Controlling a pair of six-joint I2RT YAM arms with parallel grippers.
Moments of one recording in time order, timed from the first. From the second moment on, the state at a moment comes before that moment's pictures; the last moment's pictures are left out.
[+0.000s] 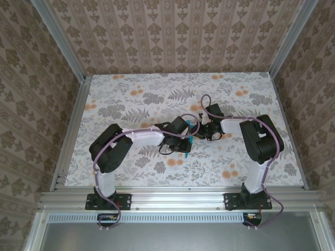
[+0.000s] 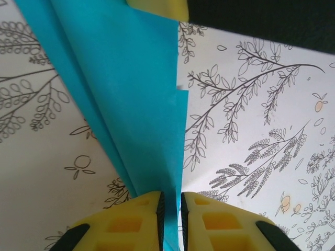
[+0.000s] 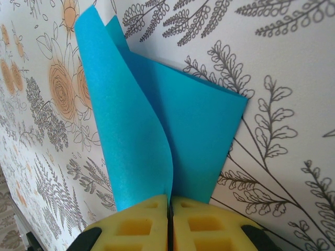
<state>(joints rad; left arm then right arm) -0.94 1.90 1.15 -0.34 0.30 -0.63 0.29 1.87 0.94 -0.16 -0.55 0.60</state>
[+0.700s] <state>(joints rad) -0.98 1.90 1.13 -0.30 0.29 -0.64 0.29 1.88 0.95 -0.17 -0.55 0.60</state>
